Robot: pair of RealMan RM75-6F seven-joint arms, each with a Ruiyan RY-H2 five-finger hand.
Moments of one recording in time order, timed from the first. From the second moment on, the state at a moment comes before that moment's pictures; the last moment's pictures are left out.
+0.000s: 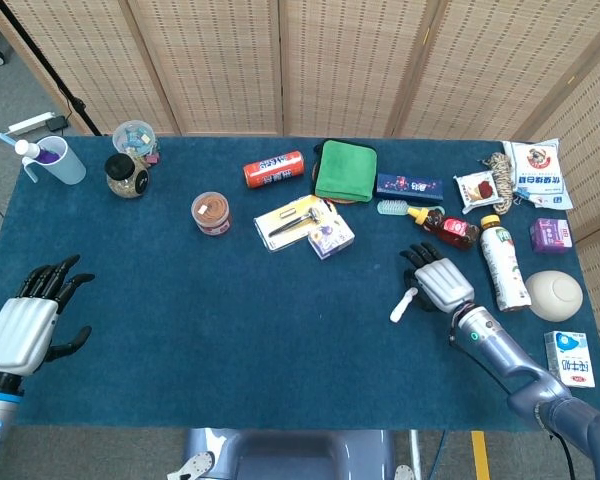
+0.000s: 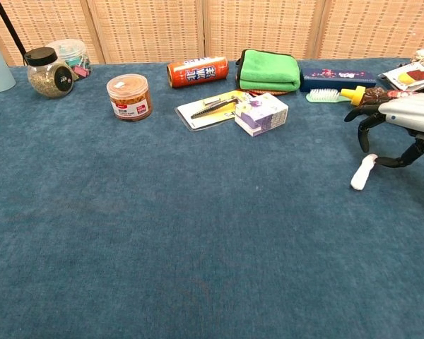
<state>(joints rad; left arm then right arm) -0.21 -0.94 -0.06 -2.04 1.42 1.35 0.24 0.65 -1.56 -0.01 -0.85 -1.62 0.96 0.33</state>
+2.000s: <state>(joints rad) -0.21 -0.94 -0.06 -2.02 1.42 1.36 0.21 0.65 -1.62 -0.03 -0.82 -1.58 0.97 0.31</state>
